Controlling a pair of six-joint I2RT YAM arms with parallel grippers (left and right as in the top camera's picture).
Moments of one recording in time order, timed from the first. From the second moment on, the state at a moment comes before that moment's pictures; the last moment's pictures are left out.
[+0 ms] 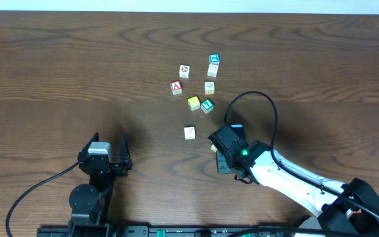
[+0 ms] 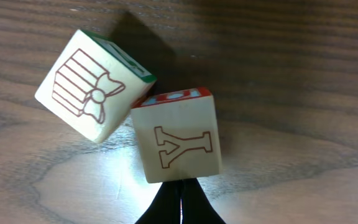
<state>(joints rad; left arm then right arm) -0.07 0.01 0.02 -0.11 0.02 -0.04 0.74 1.53 0.74 -0.55 0.12 0.67</state>
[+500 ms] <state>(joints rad) -0.07 0.01 0.02 -0.11 0.02 -0.04 0.74 1.53 0.74 -0.51 0.10 0.67</state>
